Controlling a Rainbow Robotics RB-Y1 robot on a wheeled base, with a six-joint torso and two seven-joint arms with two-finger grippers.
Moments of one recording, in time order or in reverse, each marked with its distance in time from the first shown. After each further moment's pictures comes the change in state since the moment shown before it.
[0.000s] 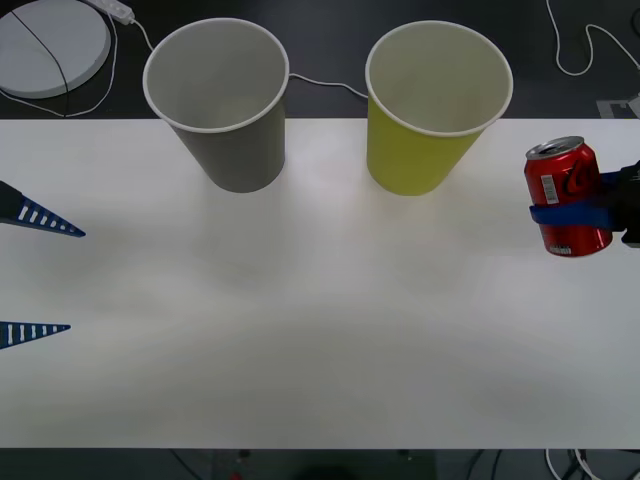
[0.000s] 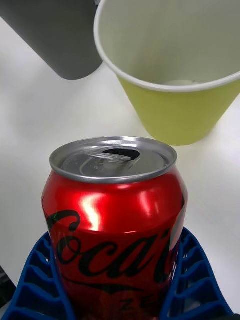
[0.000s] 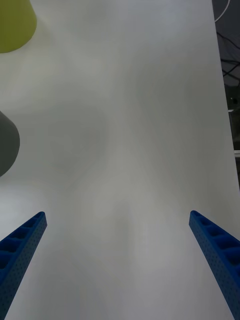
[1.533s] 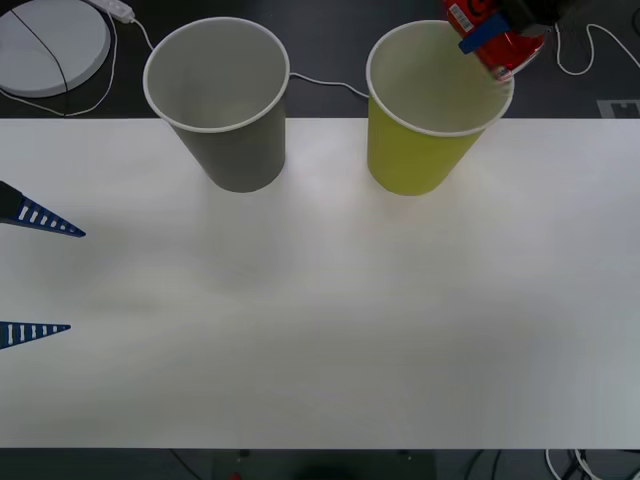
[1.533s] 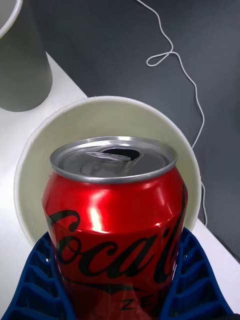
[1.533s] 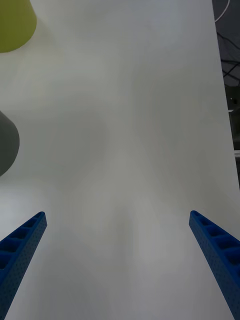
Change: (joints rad) right arm -1.218 0.184 0.790 0.687 0.321 -0.239 0.015; left arm 0.000 0.000 0.000 0.000 0.000 0.000 0.000
